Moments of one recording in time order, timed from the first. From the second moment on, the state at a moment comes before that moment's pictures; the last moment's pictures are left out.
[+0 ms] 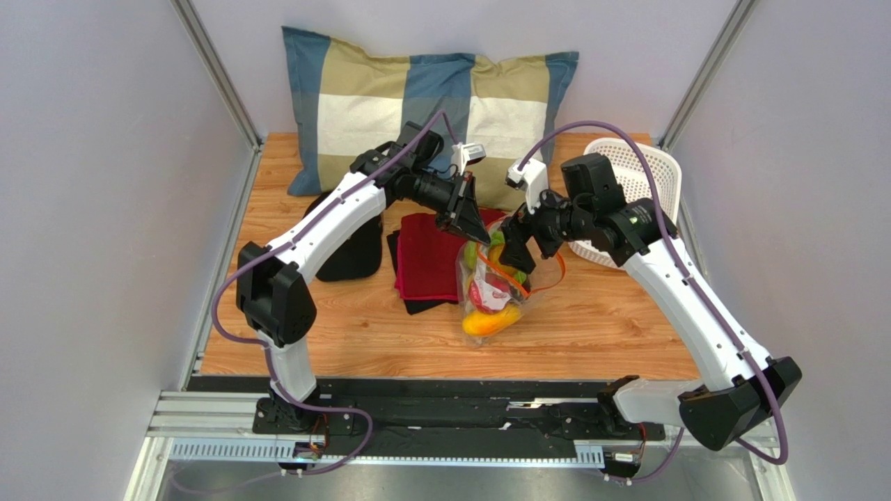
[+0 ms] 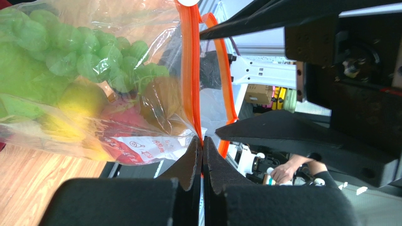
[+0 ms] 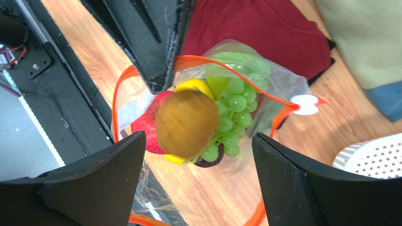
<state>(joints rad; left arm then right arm) -0.58 1.83 1.77 -0.79 1.03 -0.49 0.48 1.27 1.42 -0.91 -0.44 -0.24</state>
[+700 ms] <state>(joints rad) -0.58 1.80 1.75 -0.83 1.00 -0.44 0.23 1.23 1.32 -1.10 -0.54 -0.14</state>
